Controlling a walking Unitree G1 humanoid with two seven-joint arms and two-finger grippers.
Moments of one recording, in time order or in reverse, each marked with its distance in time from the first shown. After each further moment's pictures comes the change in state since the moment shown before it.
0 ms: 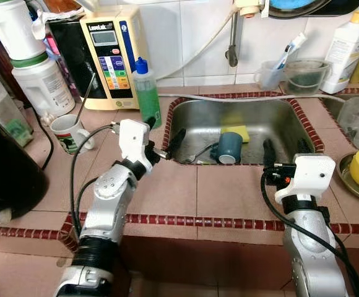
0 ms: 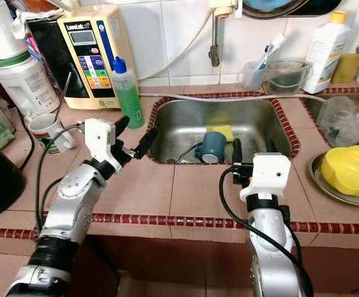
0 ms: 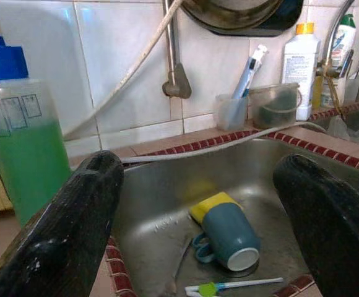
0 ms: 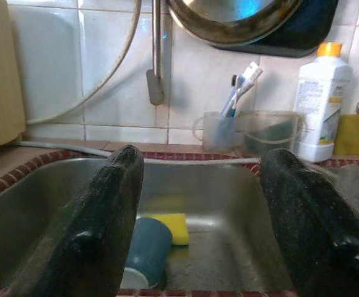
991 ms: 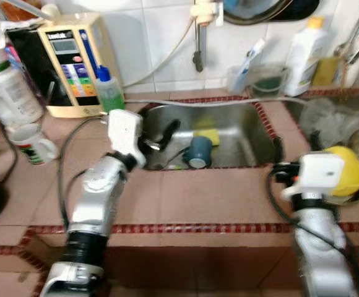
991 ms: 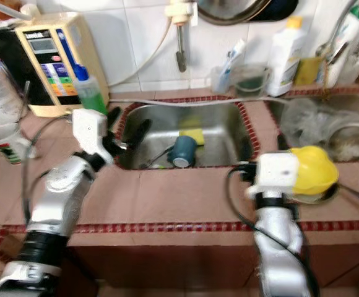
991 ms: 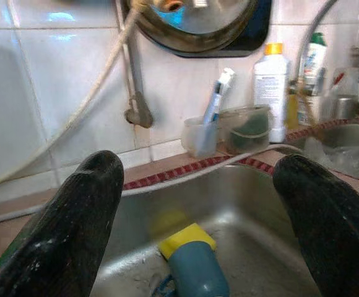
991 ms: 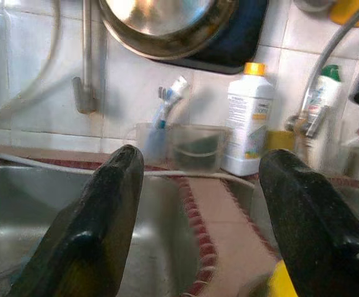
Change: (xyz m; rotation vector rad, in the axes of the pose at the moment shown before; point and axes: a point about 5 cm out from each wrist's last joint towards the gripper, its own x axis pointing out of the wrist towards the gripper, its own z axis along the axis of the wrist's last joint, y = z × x) left arm -0.001 0.017 0.019 0.024 -0.018 0.019; right arm 0.002 -0.003 0.003 -0.039 -0.029 0.013
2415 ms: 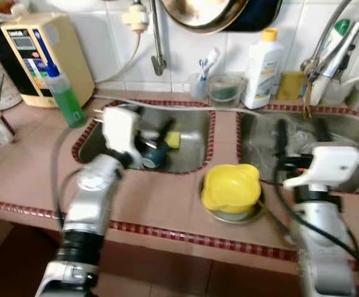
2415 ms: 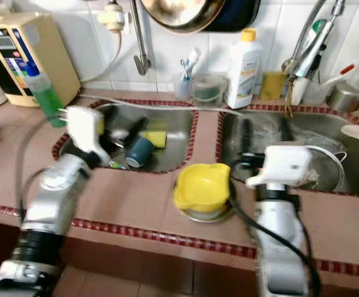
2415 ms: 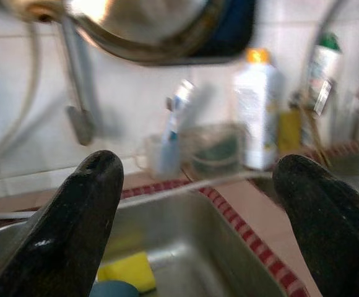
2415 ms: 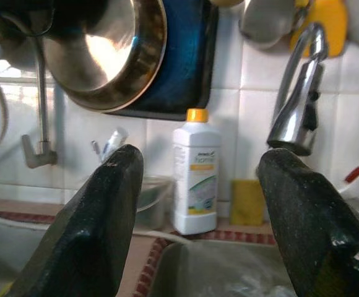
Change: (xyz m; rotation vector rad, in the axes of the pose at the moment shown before) left arm -0.003 0.009 0.007 -0.014 -0.018 0.038; right arm 0.007 -0.002 0.024 0.076 -0.142 -0.012
